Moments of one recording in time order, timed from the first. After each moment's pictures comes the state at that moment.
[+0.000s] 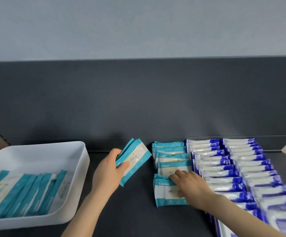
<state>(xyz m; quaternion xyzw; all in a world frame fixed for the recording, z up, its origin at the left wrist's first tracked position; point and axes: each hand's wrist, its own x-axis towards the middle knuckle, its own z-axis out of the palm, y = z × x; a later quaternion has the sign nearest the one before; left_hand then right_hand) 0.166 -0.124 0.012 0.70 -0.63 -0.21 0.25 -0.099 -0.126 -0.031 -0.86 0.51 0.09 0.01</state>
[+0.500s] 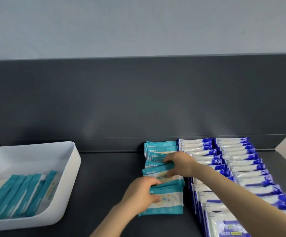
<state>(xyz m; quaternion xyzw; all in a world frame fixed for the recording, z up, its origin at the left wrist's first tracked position) 0.070 -0.109 -0.021 0.57 -0.73 -0.35 0.13 -0.115 -0.195 -0.004 -0.81 0.56 0.03 0.19</state>
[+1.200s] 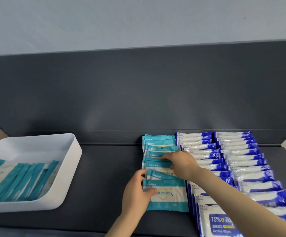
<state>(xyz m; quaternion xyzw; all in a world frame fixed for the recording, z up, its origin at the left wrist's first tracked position) 0.045 -0.077 -0.061 0.68 -0.57 -0.34 0.30 -0.130 -0.173 -0.021 -0.84 0.54 0.01 0.09</state>
